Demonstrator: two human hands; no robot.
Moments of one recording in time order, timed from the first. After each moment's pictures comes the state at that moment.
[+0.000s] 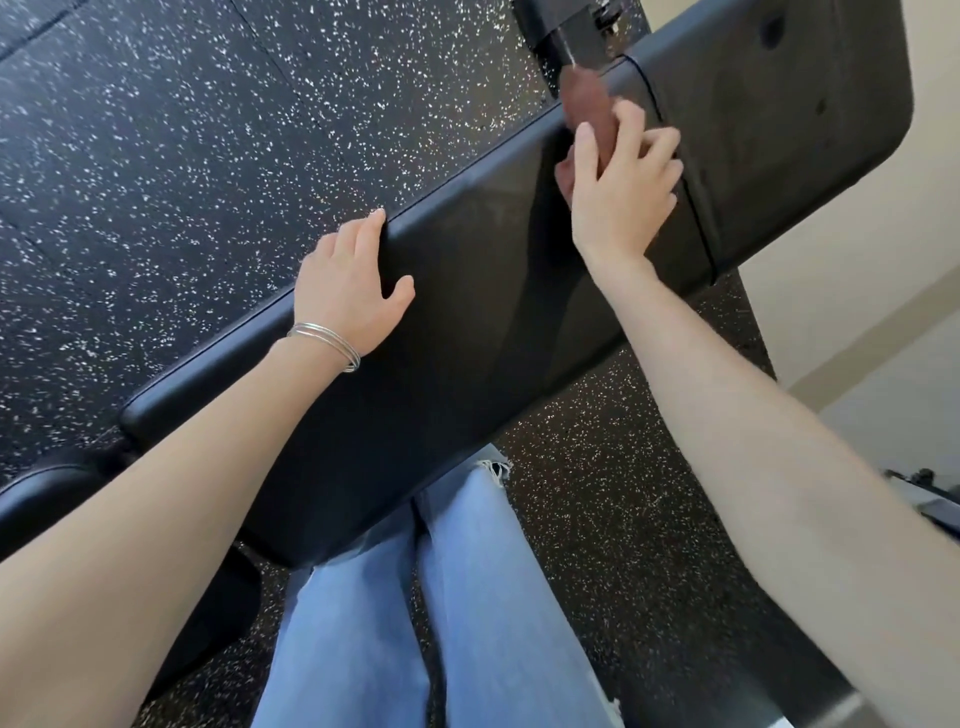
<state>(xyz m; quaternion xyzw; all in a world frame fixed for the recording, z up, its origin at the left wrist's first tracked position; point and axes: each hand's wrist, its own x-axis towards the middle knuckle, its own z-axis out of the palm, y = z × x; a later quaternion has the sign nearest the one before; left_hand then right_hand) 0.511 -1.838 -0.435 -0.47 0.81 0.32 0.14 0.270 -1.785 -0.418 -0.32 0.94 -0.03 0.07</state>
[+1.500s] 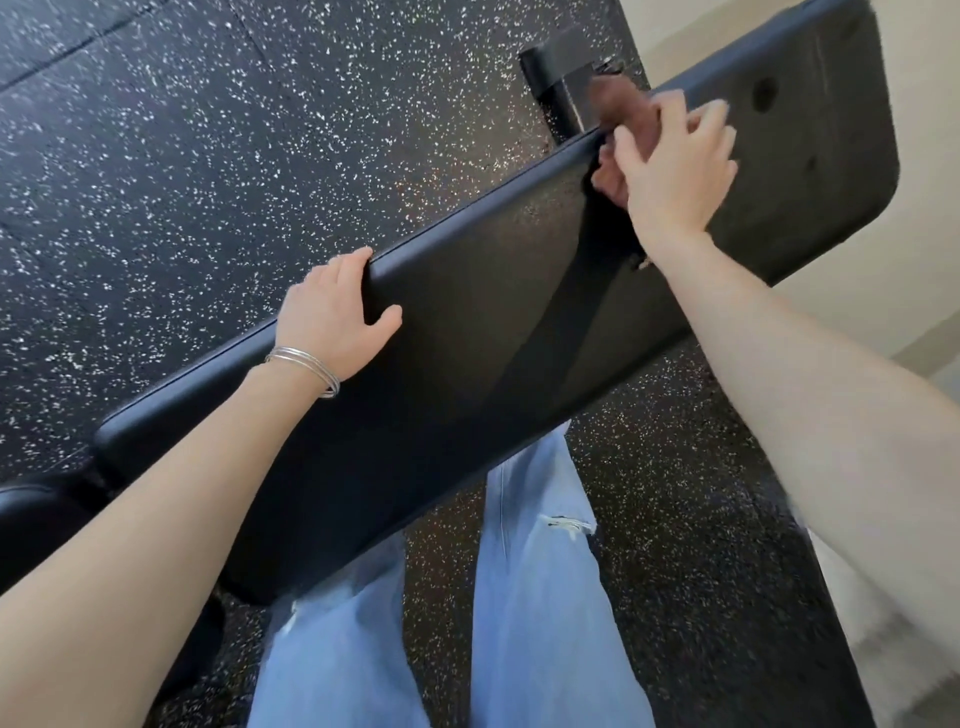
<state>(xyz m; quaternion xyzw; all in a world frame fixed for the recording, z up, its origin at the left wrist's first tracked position) 0.509 -1.841 -0.436 -0.49 0.79 0.34 0.14 0.192 -1.813 -0.417 -0.39 0.92 0.04 0.04</state>
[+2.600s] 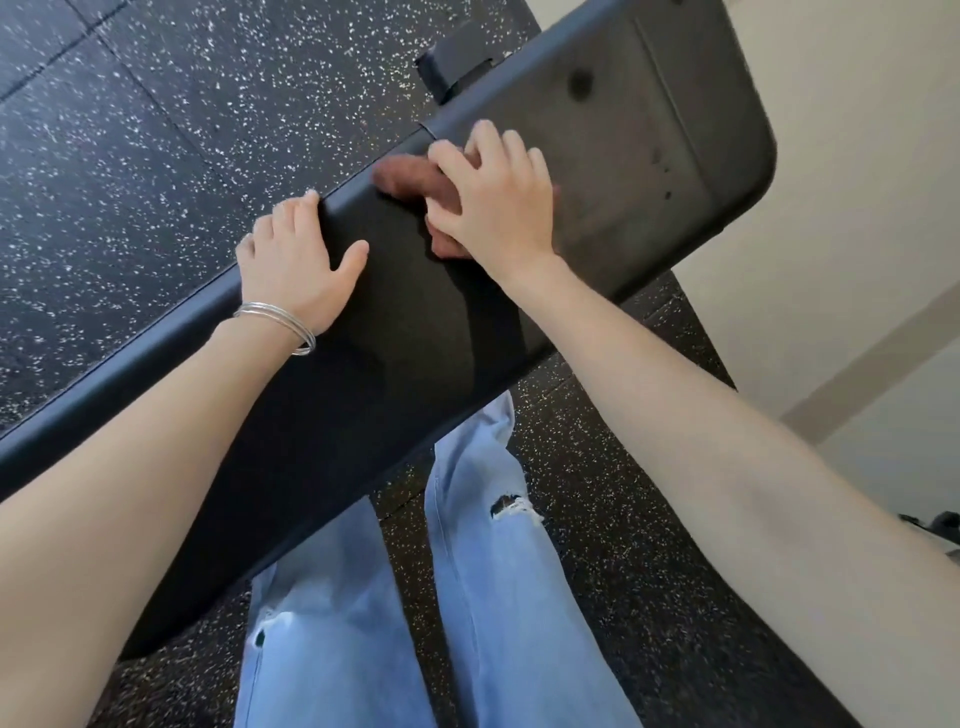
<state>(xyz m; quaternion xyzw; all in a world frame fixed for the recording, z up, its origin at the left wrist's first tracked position) 0.328 -1.835 -0.427 -0.54 0.79 0.25 0.13 0.137 -1.781 -0.422 -0.61 0.79 0.01 0.05</state>
